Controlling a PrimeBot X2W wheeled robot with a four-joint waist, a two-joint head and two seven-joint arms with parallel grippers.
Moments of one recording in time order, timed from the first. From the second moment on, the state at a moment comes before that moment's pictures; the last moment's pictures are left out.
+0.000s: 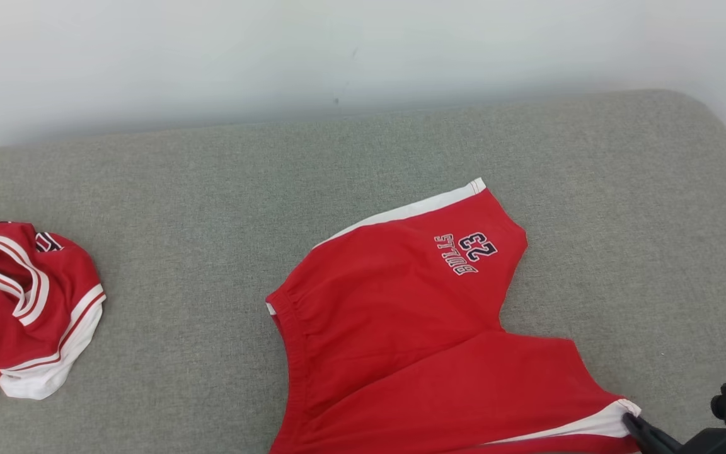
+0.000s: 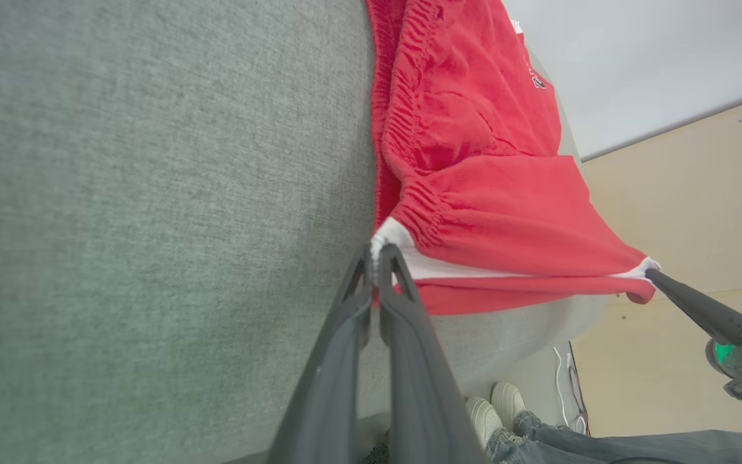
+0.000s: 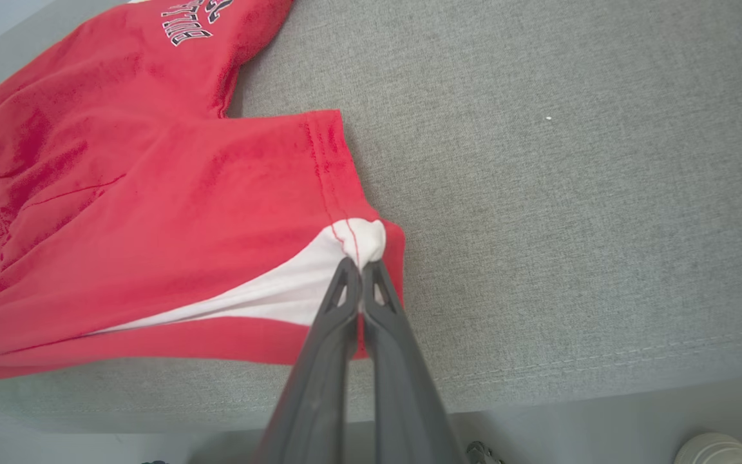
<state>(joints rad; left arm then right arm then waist) 0.06 0.42 -0.56 0.09 -1.14 -0.07 -0.04 0.19 -0.11 -0.18 -0.24 0.44 0.13 0.74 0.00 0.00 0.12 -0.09</state>
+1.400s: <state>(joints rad) -0.54 0.14 -0.49 0.35 -1.03 -0.02 -0.21 -0.67 -0.23 -0.01 0.33 0.35 0.13 0.59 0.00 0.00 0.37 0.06</state>
